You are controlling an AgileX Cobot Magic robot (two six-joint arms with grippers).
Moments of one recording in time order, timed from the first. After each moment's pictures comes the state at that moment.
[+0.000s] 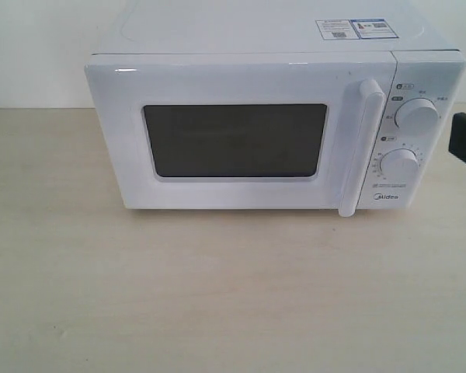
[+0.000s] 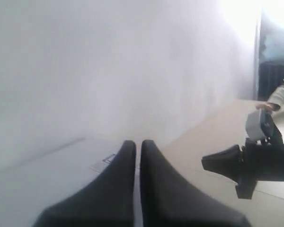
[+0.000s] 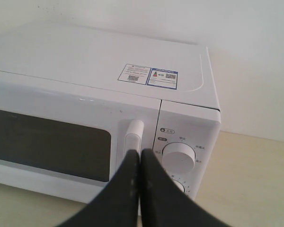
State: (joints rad) left arm -0.38 0.57 -1.01 -0.96 0.62 0.87; right arm 1.38 0.77 -0.62 1.75 -1.22 -1.66
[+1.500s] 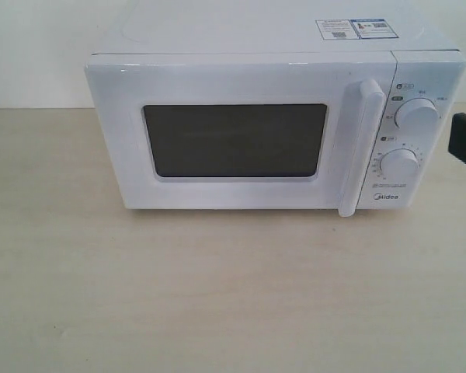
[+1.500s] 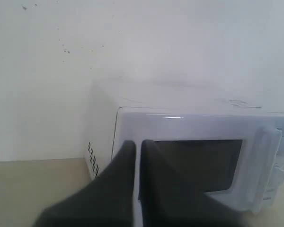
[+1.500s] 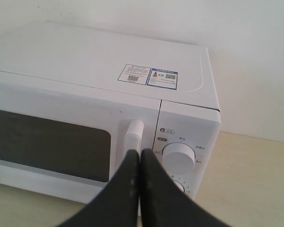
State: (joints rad) left arm -0.17 0.00 -0.20 -0.78 0.24 0.62; right arm 1.38 0.77 -0.62 1.75 -1.22 -1.66
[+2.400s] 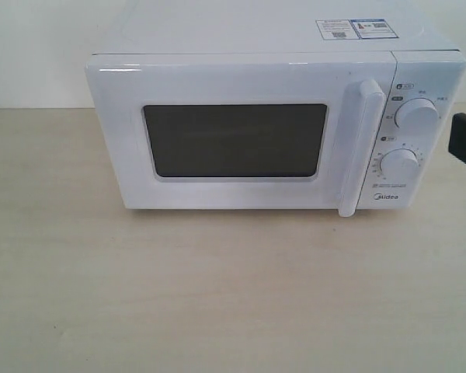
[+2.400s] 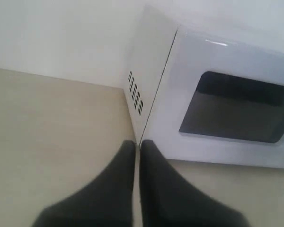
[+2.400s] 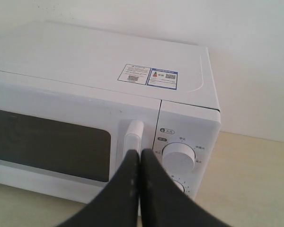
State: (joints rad) left arm -0.17 0.00 -0.03 -0.16 0.24 -0.08; right arm 1.38 0.77 -0.62 1.75 -1.22 -1.66
